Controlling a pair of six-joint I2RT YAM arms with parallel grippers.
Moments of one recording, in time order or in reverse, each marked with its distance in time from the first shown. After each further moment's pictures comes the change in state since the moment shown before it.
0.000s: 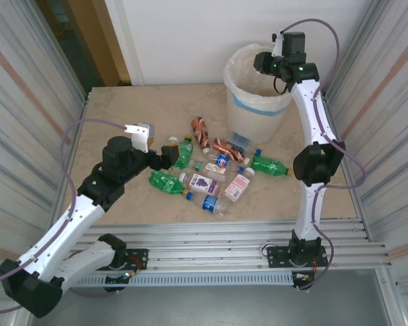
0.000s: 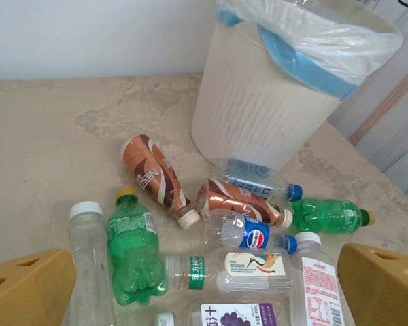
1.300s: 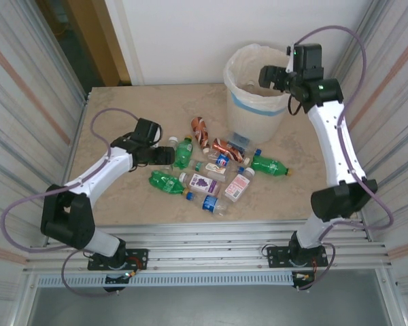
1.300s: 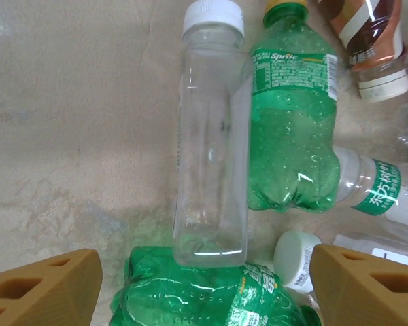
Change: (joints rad) left arm 0.130 0.578 0.239 -0.373 -0.071 -0.026; right arm 0.057 -0.512 -0.449 -0.151 0.286 -0.021
